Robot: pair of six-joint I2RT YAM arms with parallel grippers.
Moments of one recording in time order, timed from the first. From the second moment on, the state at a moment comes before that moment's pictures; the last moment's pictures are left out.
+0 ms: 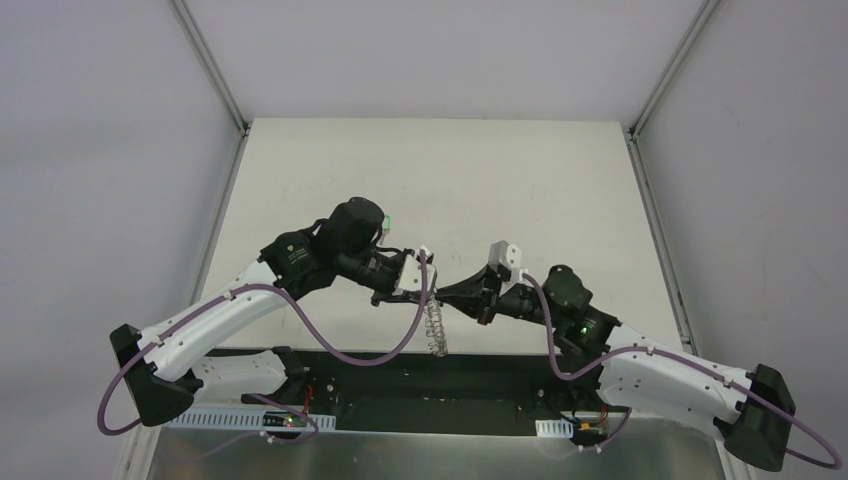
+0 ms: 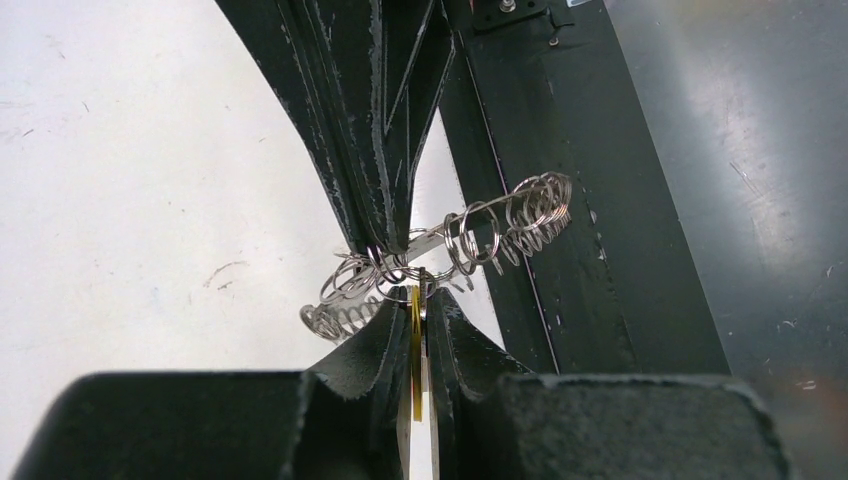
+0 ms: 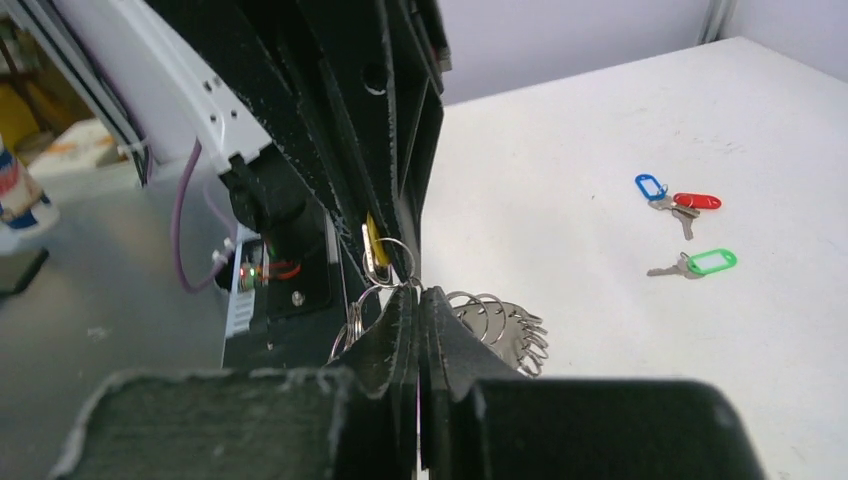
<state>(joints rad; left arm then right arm) -0.90 1.09 1.13 -0.72 0.70 0.65 1.01 0.76 0.48 0.32 -0.36 0.13</state>
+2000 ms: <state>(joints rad) -0.90 1.09 1.13 -0.75 0.76 0.65 1.01 0.88 0.69 -0.05 -0.57 -0.23</state>
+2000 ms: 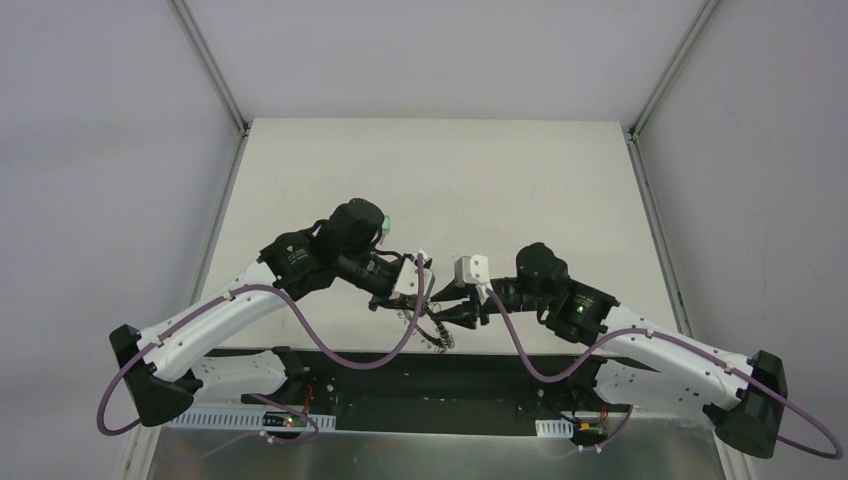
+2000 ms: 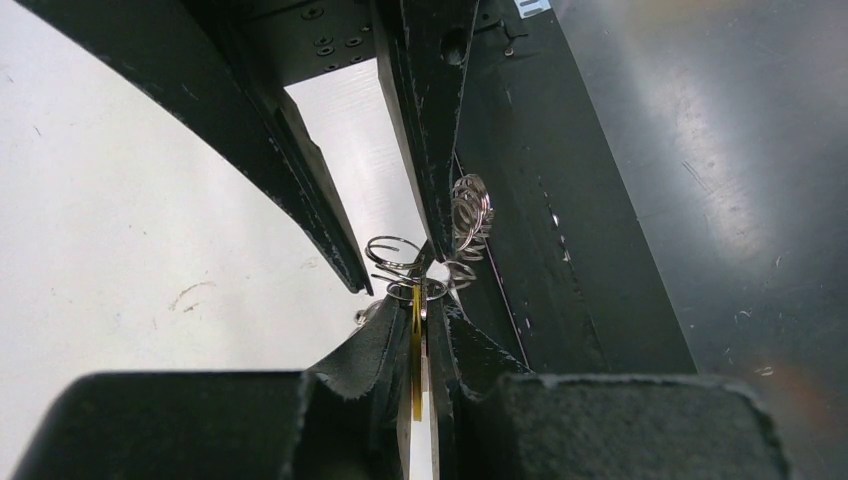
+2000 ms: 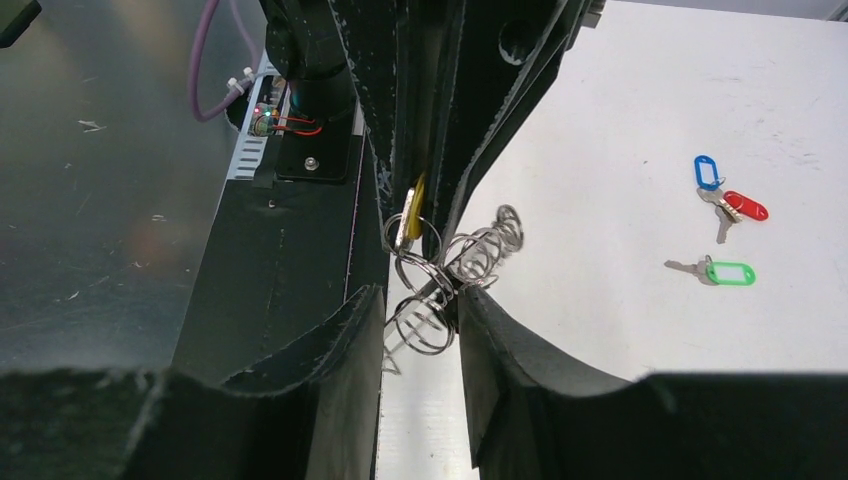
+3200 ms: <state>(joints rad) -0.90 1.08 1.11 -0.76 0.78 0.67 1.01 0.91 0.70 0.00 -0.63 -0.17</state>
